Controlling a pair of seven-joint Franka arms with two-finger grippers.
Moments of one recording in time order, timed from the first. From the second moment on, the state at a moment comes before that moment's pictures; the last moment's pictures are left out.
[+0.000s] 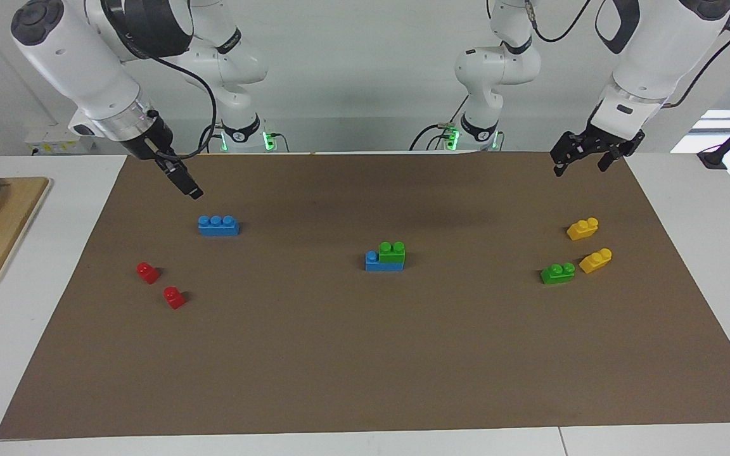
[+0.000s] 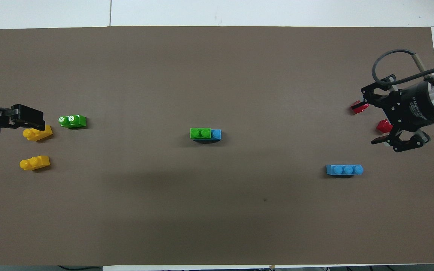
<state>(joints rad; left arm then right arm) -0.04 -0.04 -0.05 -1.65 0.02 1.55 -0.10 0.07 0.00 -0.04 -1.70 0.29 1.62 1.17</state>
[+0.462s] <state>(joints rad) -0.04 -0.04 -0.05 -1.65 0.02 1.55 -0.10 0.08 0.05 -0.04 -1.73 0.45 1.67 1.37</state>
